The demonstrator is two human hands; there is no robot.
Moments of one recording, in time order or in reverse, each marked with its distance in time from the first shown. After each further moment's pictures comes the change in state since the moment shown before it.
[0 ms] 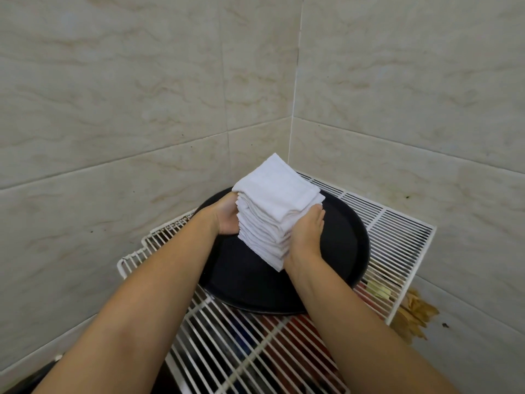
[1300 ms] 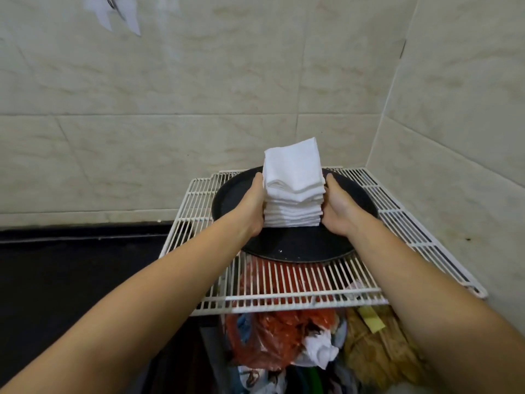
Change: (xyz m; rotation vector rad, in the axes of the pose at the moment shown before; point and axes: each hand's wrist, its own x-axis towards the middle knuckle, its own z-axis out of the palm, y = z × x) left_hand -0.036 -0.058 0.127 -0.395 0.880 0.298; right_hand 0.100 -0.045 -0.052 -0.195 -1.169 0.371
